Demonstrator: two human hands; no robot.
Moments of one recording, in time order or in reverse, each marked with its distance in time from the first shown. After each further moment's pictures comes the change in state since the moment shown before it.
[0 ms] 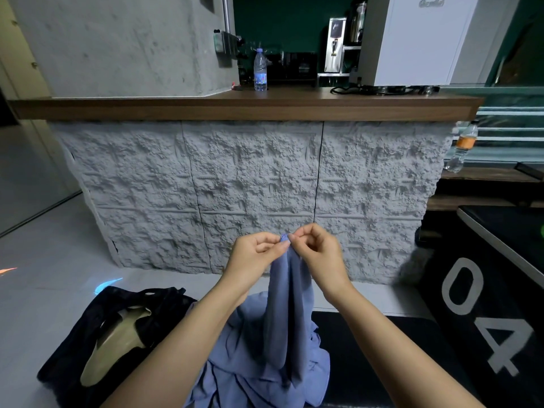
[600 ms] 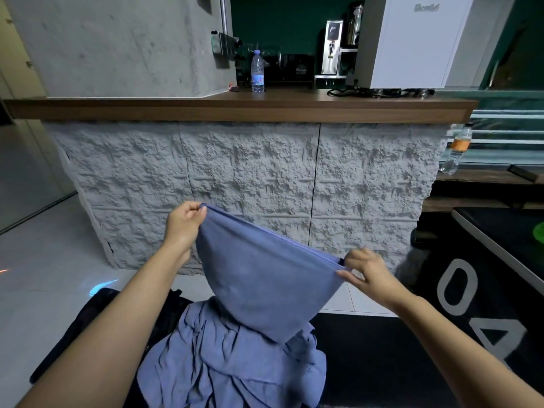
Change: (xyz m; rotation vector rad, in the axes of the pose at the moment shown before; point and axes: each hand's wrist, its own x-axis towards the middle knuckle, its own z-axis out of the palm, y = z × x) left_hand 0.072 -0.007 -0.107 0.049 0.413 0.068; right_hand 0.005 0.071 -0.137 -1.107 -0.333 -0.184
